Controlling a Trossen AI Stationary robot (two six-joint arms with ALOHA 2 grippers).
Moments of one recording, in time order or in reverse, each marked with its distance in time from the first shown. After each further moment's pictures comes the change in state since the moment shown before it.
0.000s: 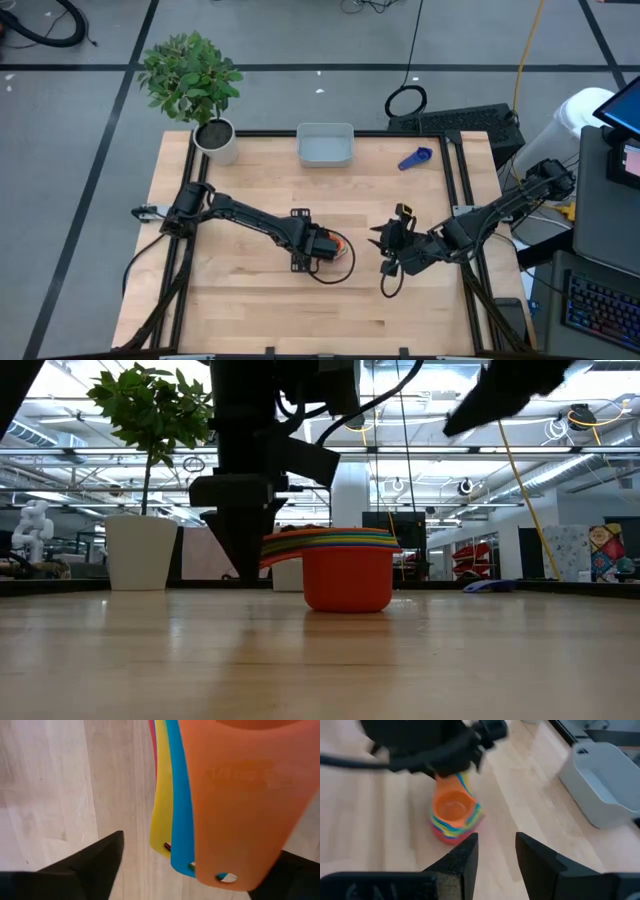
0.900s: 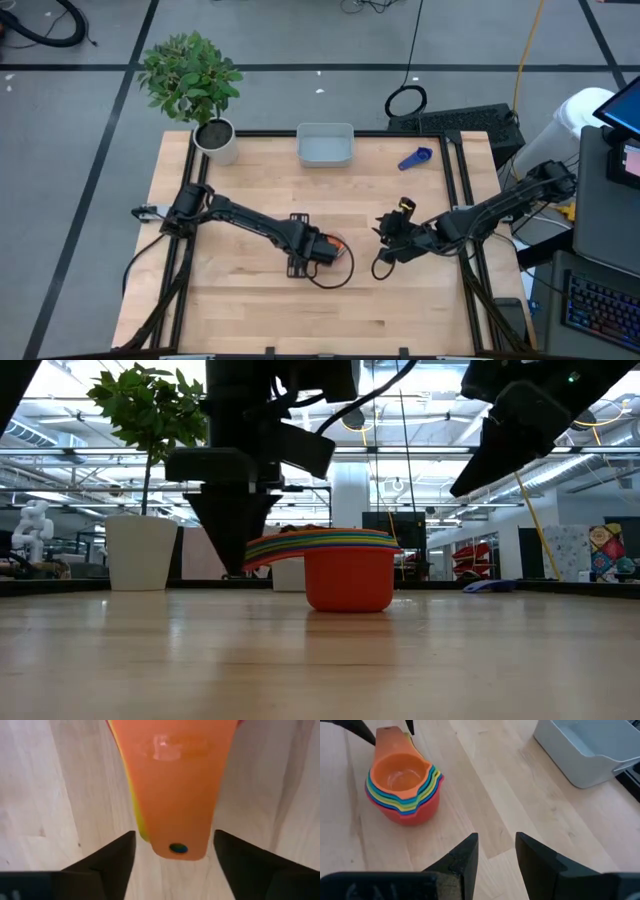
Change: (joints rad) left arm -0.023 0.000 0.033 -0.063 0.087 0.015; right arm -0.105 -0.009 -0.159 0.046 -0.015 0.085
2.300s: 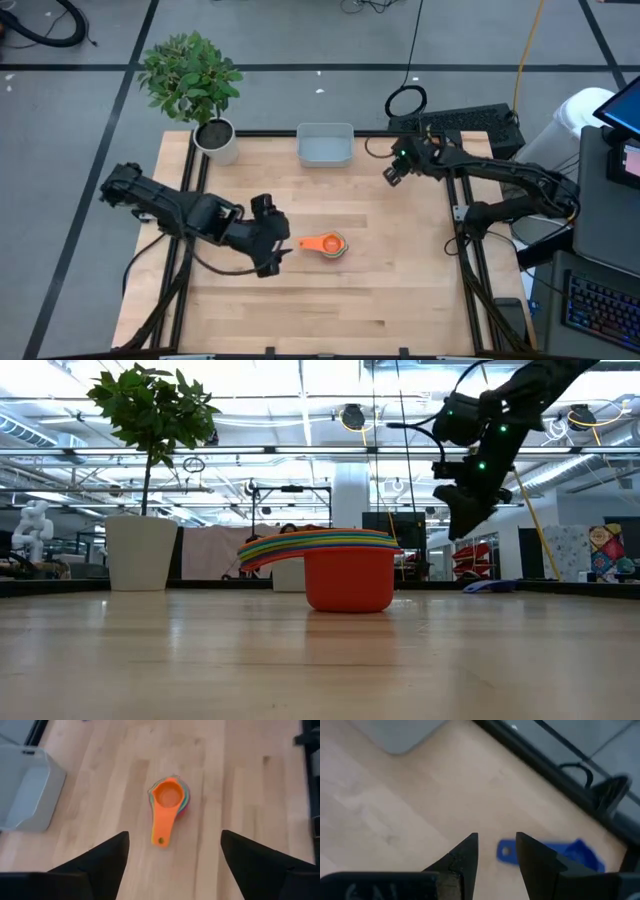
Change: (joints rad) left arm -0.168 -0.556 0.001 0.038 -0.168 -0.208; right arm -0.944 -0.010 0.011 -0.049 -0.314 -0.365
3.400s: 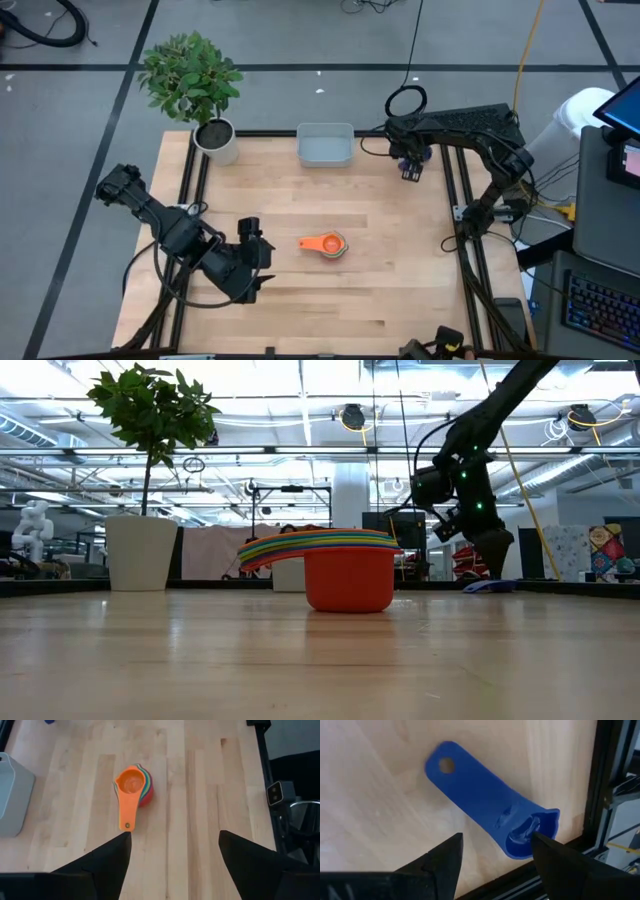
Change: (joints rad) left arm -0.200 -0.018 -0.001 -0.045 -0.026 -0.077; right arm -0.246 0.452 0.290 -0.439 0.054 -0.659
